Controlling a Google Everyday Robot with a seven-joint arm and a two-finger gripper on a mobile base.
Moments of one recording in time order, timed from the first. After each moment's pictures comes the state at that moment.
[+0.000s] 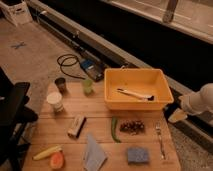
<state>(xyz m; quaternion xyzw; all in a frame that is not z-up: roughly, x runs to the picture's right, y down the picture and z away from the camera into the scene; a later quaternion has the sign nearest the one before) 0.374 0.109 0.721 -0.17 -0.01 0.32 0.93</state>
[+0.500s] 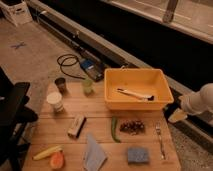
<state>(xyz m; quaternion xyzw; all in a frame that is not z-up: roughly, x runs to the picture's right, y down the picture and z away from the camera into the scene) 0.374 0.109 0.720 -0.17 -0.01 0.32 0.93</state>
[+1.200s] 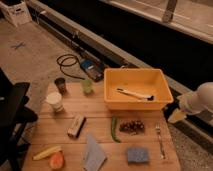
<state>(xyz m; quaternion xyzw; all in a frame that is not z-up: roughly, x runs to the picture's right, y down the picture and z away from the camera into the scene) 0.357 0.117 0.729 -0.19 0.00 0.27 0.95</state>
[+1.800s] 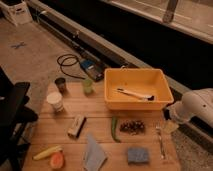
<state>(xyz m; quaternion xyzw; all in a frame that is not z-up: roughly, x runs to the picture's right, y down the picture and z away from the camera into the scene) 0.339 0.175 0.747 -0.25 0.00 0.22 0.94</state>
